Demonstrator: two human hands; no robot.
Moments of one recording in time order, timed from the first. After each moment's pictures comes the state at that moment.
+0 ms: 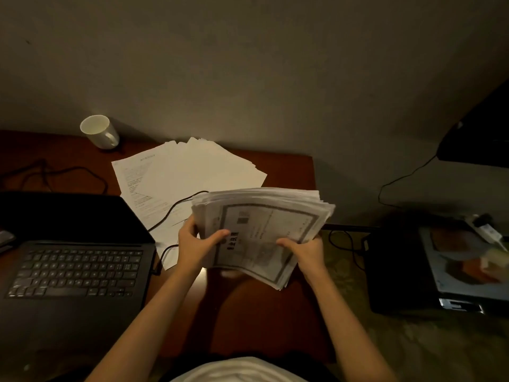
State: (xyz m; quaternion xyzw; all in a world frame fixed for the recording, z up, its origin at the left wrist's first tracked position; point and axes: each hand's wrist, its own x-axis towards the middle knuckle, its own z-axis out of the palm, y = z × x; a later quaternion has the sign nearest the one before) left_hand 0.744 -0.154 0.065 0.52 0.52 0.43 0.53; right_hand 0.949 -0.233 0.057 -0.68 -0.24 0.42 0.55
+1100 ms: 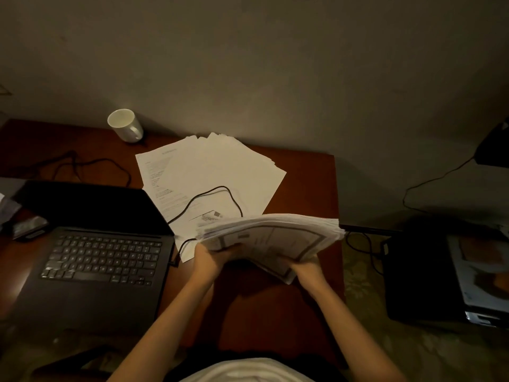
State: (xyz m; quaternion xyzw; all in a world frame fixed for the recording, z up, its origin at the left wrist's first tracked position) left_hand 0.724 -0.172 0.033 0.53 0.58 0.35 0.51; right_hand 0.929 -0.241 0.012 -0.71 -0.24 0.50 0.44
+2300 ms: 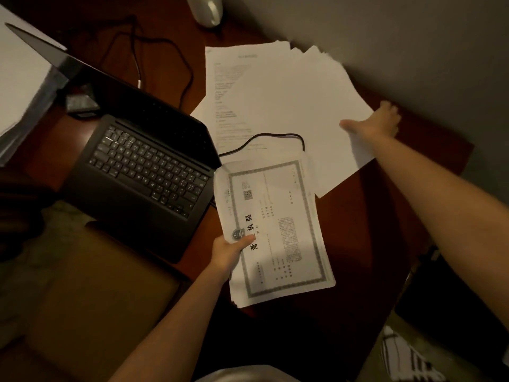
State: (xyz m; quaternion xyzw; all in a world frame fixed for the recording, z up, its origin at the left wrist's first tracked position) left_hand 0.683 -0.209 -0.068 0.05 0.73 0.29 0.62; right_hand 0.944 0.078 -0.046 -0.84 -0.48 0.26 0.05
